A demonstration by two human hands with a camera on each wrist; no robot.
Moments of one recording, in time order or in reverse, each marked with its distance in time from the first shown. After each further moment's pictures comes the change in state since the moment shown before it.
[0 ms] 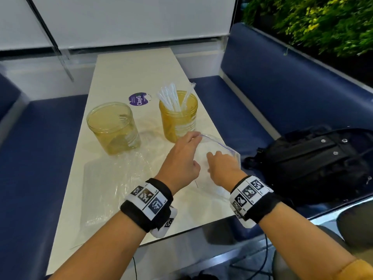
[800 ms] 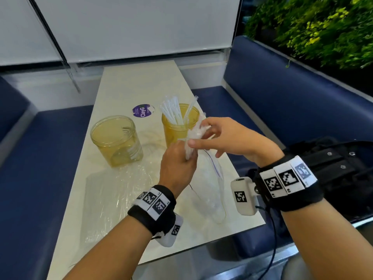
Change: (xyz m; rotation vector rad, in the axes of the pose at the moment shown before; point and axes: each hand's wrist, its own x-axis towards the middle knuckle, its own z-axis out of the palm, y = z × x) left_hand 0.032 -0.024 0.009 -0.181 0.339 -0.127; right_hand -0.023 0.033 -0.134 1.026 0.031 -0.298
